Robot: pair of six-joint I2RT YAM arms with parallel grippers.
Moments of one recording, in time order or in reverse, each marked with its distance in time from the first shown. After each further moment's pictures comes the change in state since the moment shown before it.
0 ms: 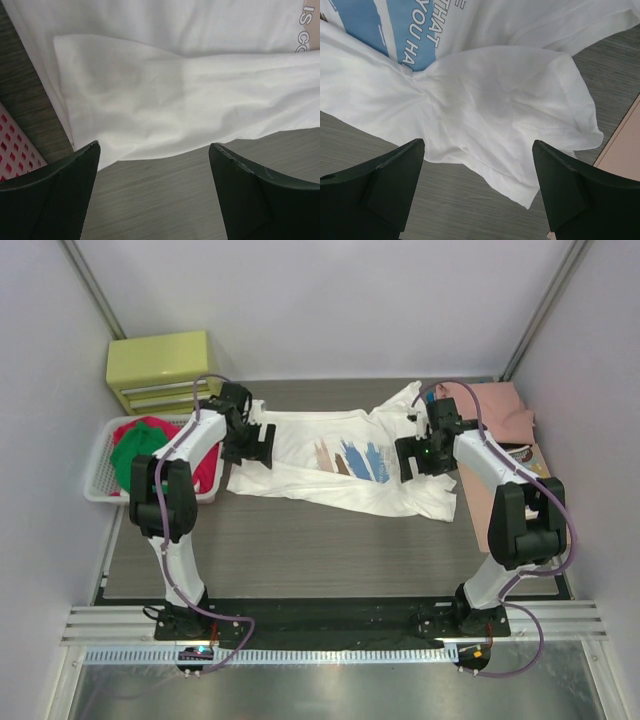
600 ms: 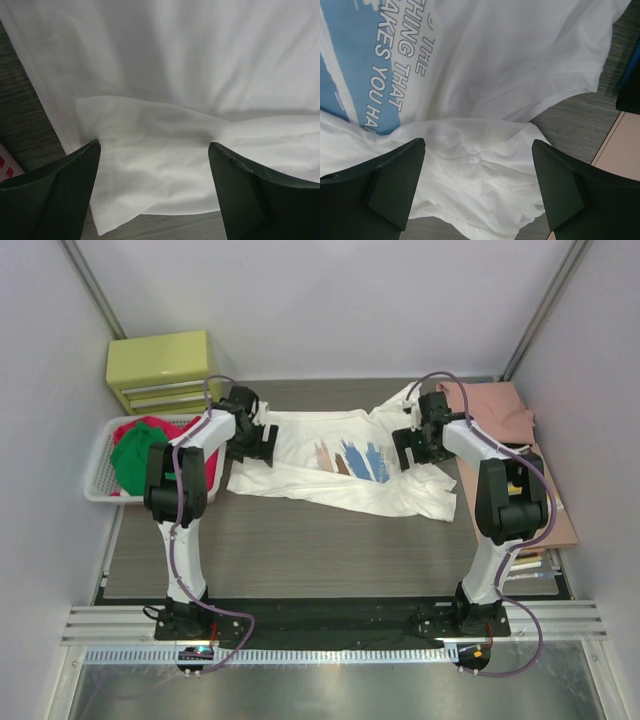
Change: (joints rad) left arm -0.008 0.190 0.081 0.118 -0.079 0.008; right arm -0.001 0.174 0.106 0.114 0.087 -0.031
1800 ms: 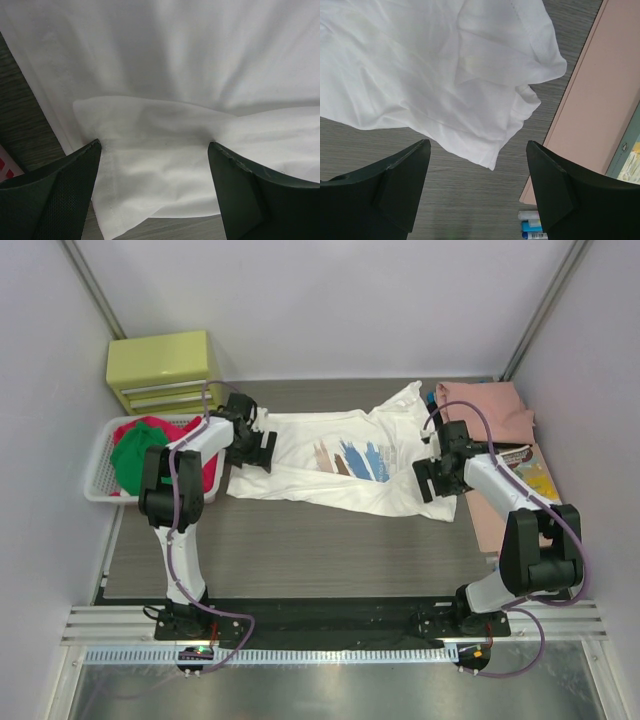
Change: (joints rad) left arm 0.000 -0.059 -0.124 0.080 -0.008 0.026; right arm -0.033 -0.351 -0.335 -0.080 0.106 -0.041
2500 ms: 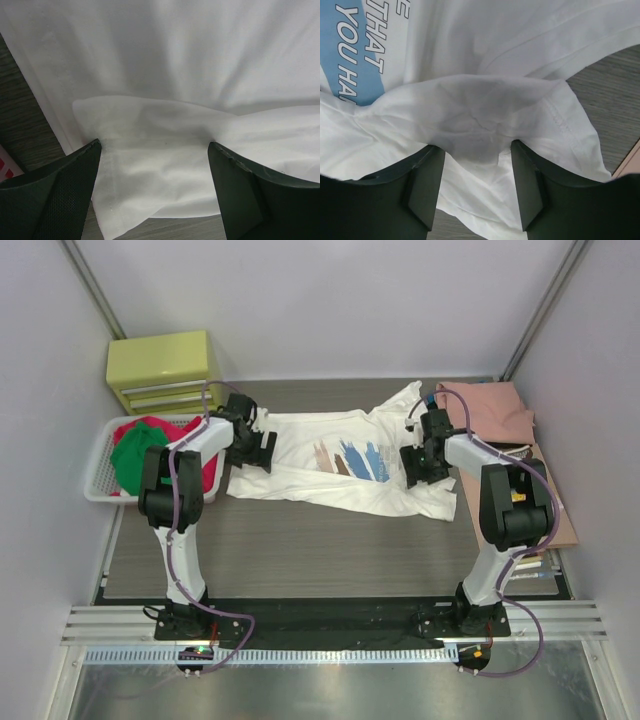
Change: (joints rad) left arm 0.000 -0.003 -0.006 0.006 0.002 0.001; right arm 0.018 0.308 0.164 0.130 -0.123 0.061
